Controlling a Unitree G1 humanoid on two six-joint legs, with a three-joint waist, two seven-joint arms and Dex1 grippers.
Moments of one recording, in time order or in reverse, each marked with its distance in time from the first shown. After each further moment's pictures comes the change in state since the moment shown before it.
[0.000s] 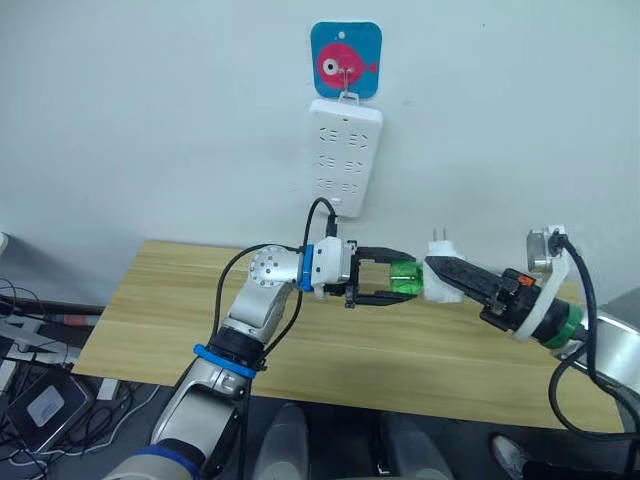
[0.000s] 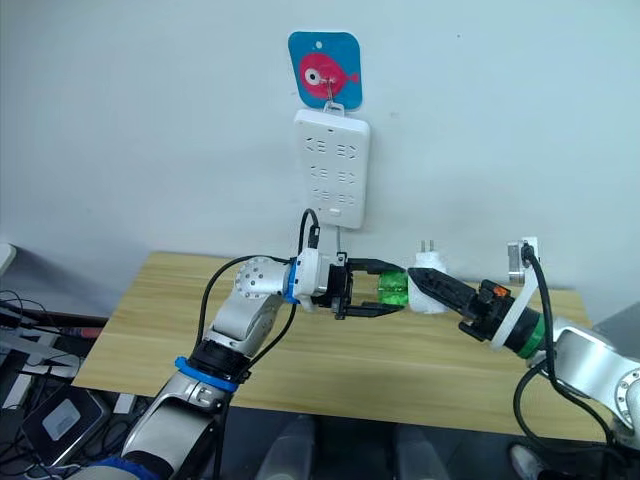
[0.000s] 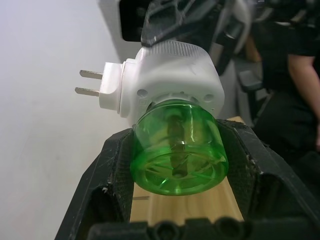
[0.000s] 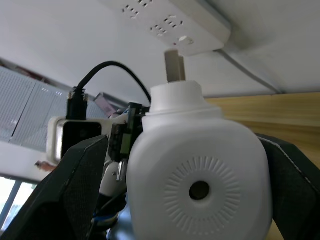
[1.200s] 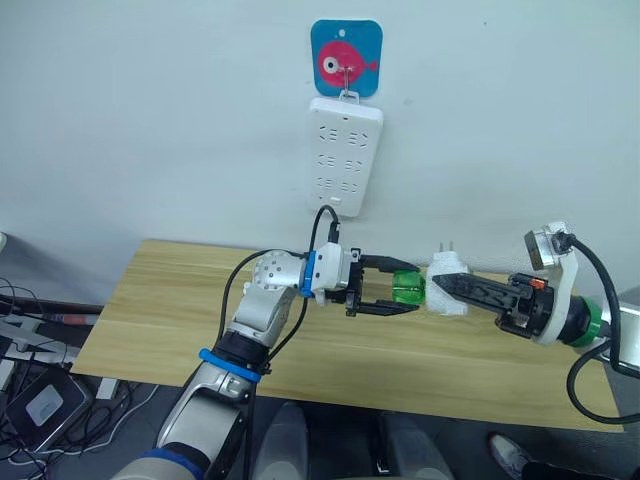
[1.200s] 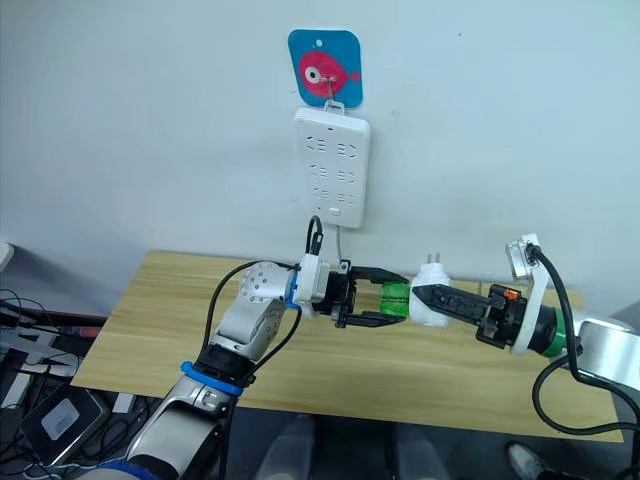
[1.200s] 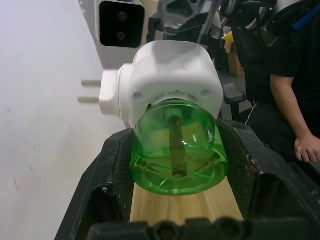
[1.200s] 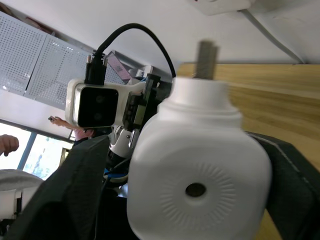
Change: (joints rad) left arm 0.027 -0.030 0.005 -0.019 -0.016 0.013 -0.038; right arm -0.040 -0.130 -0.007 0.093 -0.002 0.136 0.167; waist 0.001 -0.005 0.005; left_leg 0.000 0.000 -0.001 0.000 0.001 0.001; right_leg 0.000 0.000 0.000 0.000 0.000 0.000
